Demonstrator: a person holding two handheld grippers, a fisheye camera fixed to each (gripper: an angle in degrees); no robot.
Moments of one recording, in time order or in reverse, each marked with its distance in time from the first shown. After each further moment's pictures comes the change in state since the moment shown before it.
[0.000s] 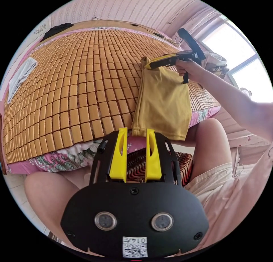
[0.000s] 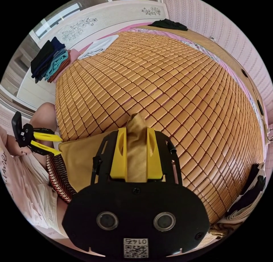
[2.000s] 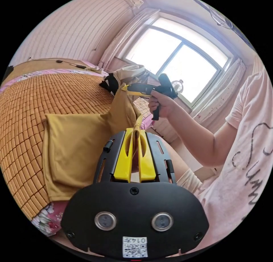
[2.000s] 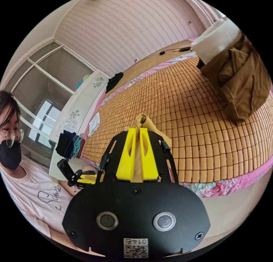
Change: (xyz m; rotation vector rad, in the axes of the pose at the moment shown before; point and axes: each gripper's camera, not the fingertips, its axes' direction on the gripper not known) left arm 0.083 0.035 0.016 0.305 0.475 0.380; right arm 0.014 0.374 -0.215 0.539 -0.184 0.705
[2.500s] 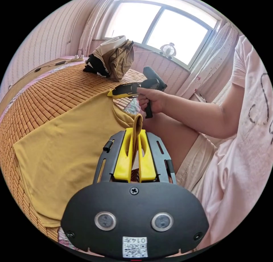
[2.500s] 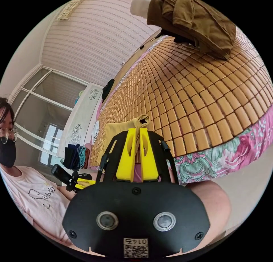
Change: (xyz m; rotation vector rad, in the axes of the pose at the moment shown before) left arm 0.068 0.046 0.093 -0.215 0.026 0.291; right arm 0.108 0.125 -0.038 0.139 -0.039 0.269
